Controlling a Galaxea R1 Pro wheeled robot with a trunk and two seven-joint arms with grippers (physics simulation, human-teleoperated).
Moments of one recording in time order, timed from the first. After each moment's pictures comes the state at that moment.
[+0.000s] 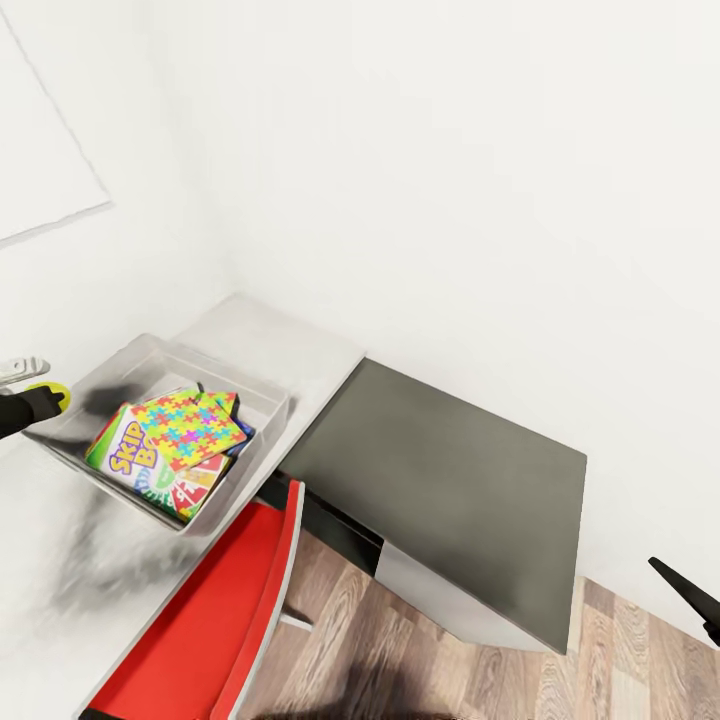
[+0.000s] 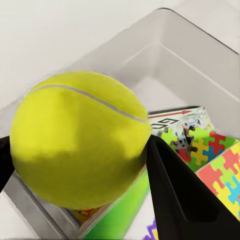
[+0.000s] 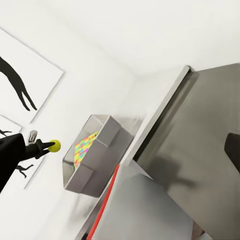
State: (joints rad) left arm -0.65 0.66 0.20 -1.45 0.80 0.84 0.16; right arm -0.01 -0.14 -0.91 -1.58 -0.48 0.75 1.55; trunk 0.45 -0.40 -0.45
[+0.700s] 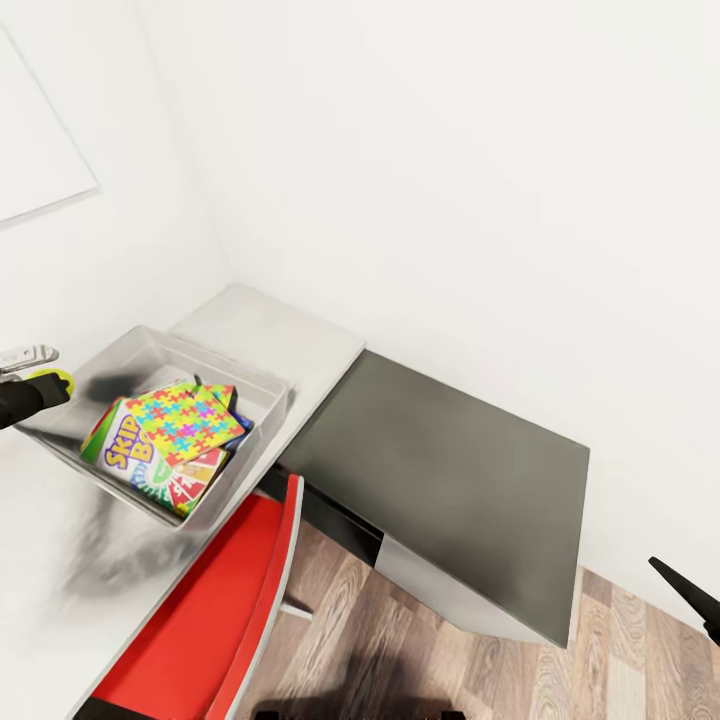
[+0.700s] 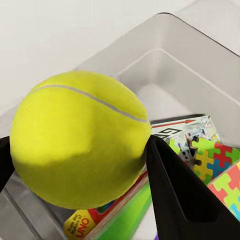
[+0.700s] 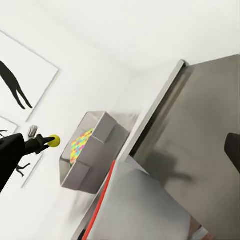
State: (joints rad) left arm -0.72 0.61 0.20 -1.44 0.71 0.84 0.18; right arm -0.01 -0.14 -0.91 -1.58 -0.48 0.75 1.55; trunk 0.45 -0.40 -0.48
